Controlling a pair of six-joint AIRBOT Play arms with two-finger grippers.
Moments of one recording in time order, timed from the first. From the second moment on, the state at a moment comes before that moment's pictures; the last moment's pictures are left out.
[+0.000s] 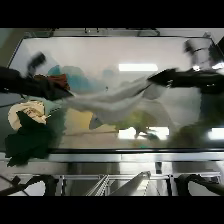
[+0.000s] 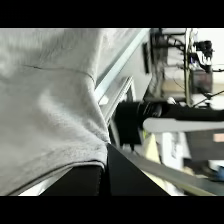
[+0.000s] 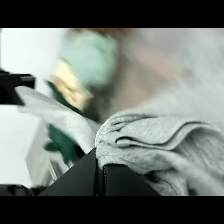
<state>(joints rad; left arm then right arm) 0.19 -1.34 1.23 -2.76 1.71 2.12 -0.13 -1.27 1.12 -0.21 1.34 0.84</state>
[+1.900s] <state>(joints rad) 0.11 -1.82 1.45 -2.73 1.47 2.12 -0.47 -1.21 0.66 -0.73 1.21 1.21</state>
